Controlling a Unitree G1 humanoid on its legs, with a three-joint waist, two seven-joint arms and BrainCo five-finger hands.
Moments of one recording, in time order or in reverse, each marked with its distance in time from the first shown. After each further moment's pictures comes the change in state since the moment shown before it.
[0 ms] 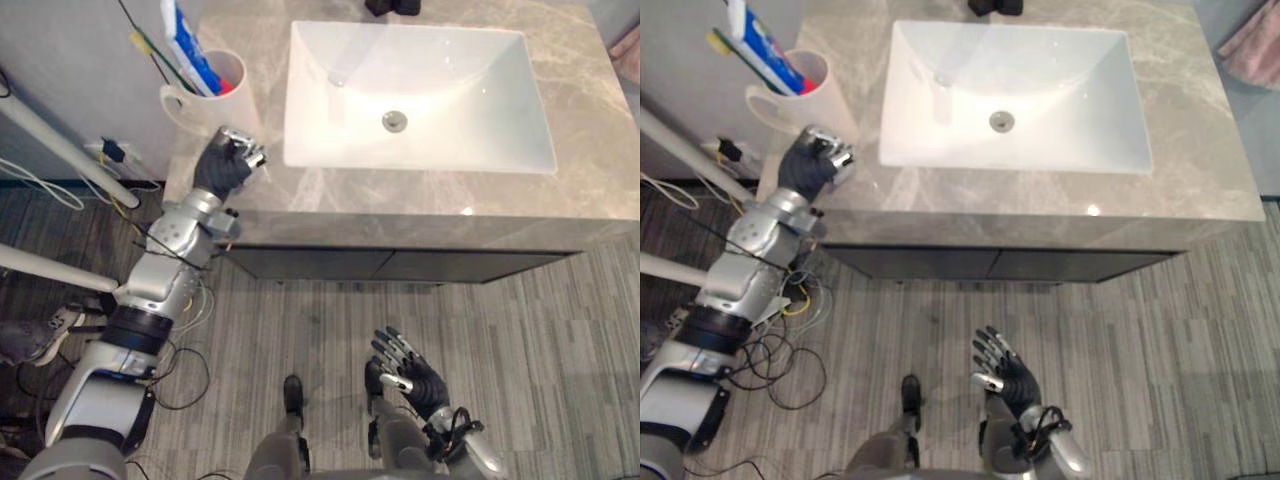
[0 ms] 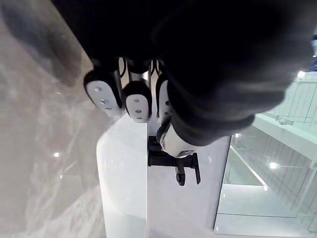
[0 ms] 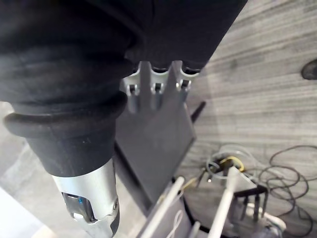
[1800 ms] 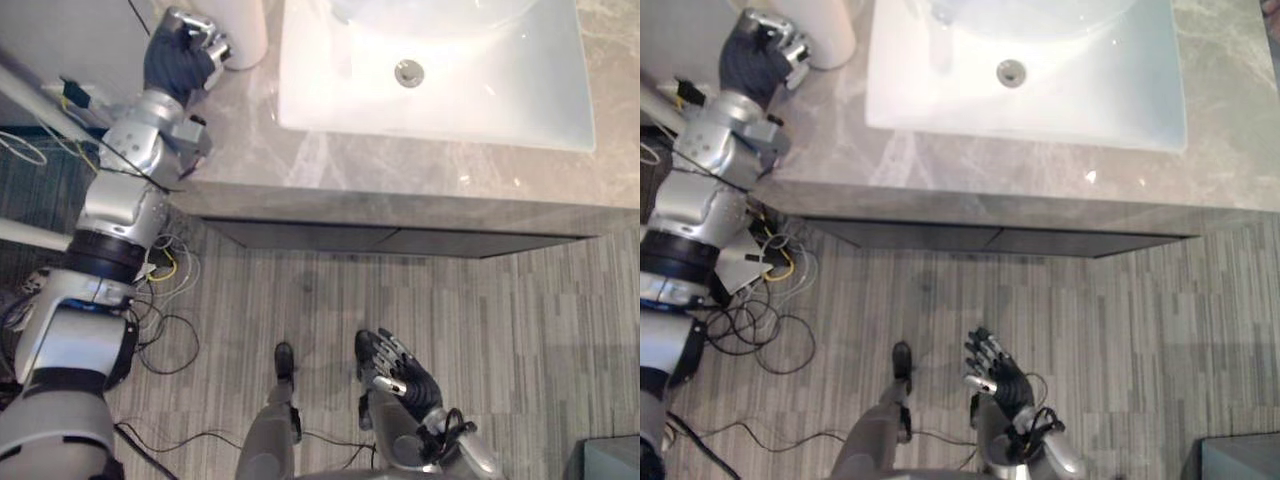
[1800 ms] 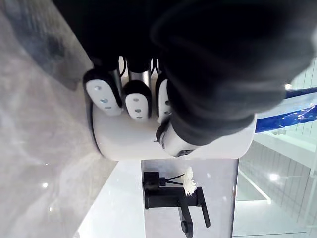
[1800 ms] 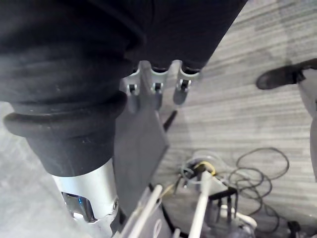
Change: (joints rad) left arm -0.391 0.122 -0.079 0.233 -0.030 -0.024 0.062; right arm 0.000 0.004 0.042 0.004 0.001 -0.001 0.001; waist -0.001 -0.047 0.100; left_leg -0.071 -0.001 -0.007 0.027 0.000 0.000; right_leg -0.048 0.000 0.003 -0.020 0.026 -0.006
